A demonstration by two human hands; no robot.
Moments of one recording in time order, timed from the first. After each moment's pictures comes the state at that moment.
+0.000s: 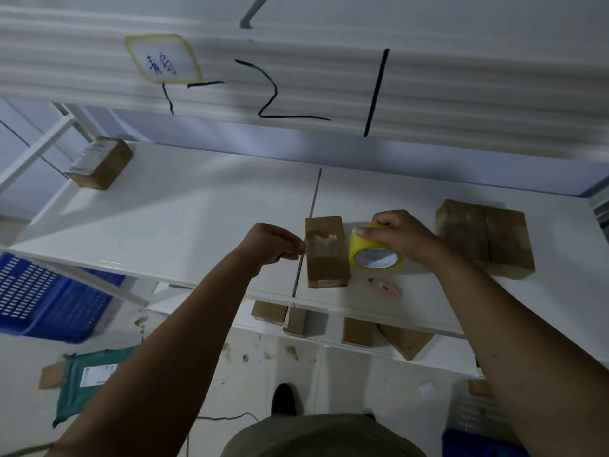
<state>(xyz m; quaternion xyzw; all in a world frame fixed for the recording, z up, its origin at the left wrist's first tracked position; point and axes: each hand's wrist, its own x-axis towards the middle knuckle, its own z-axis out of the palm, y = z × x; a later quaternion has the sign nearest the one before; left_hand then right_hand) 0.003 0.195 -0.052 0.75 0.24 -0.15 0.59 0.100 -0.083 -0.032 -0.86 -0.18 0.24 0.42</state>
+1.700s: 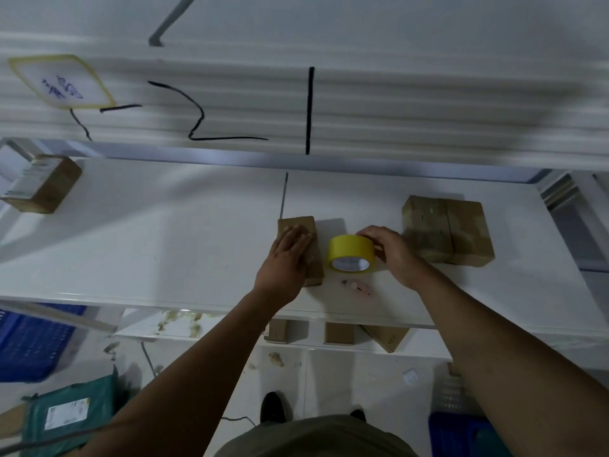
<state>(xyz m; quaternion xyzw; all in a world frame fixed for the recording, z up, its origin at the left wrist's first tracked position) 0.017 0.122 -0.128 0.95 0.00 0.00 0.31 0.095 -0.126 -0.085 -0.74 0.02 0.25 0.63</state>
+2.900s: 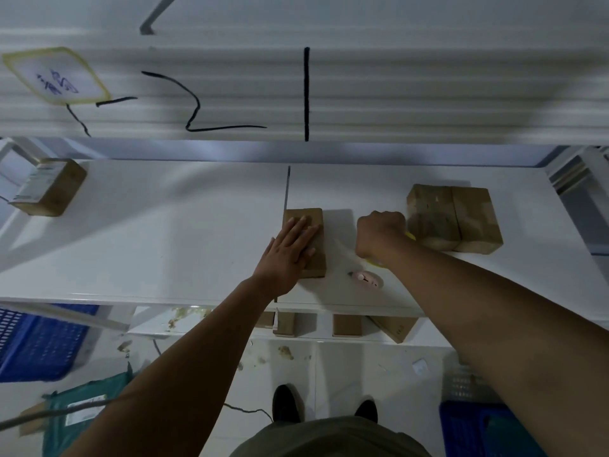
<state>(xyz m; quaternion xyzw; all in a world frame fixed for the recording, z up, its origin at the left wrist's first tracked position) 0.023 0.147 -0.137 0.95 -0.07 -0.08 0.28 0.103 -0.062 -0.045 -0.95 -0.13 0.21 -0.20</state>
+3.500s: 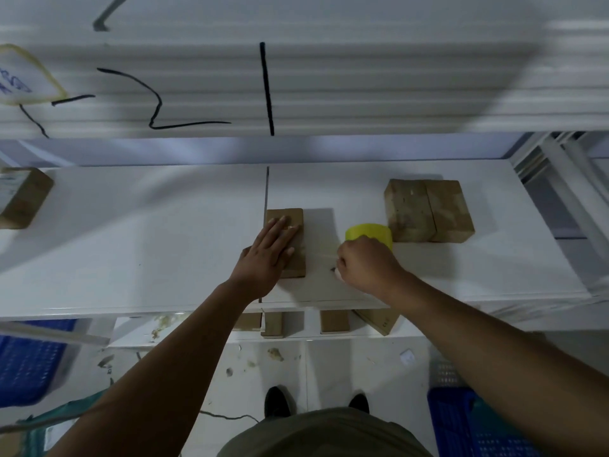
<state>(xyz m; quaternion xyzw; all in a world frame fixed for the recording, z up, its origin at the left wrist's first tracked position) 0.014 0.151 -0.125 0.96 -0.09 -0.08 0.26 0.039 -0.099 -0.069 -0.97 -0.22 0.08 0.04</state>
